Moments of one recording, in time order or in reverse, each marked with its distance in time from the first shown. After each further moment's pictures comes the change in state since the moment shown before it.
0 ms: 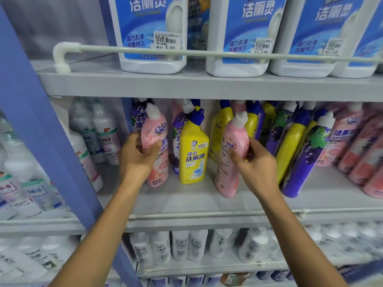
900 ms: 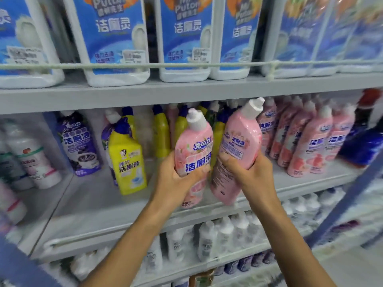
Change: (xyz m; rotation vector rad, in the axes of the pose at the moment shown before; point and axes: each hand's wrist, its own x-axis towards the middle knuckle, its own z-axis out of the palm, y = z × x) left_hand -0.160 0.133 0.137 -0.523 -0.588 0.072; right_hand -0.029 0.030 -0.150 0.444 0.051 0.169
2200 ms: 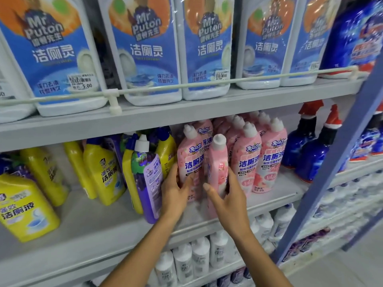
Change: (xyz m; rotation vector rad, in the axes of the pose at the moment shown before) left_hand 0.100 -0.127 0.231 0.358 0.104 0.038; right_hand 0.080 0.109 -0.176 -0.242 0.069 -0.078
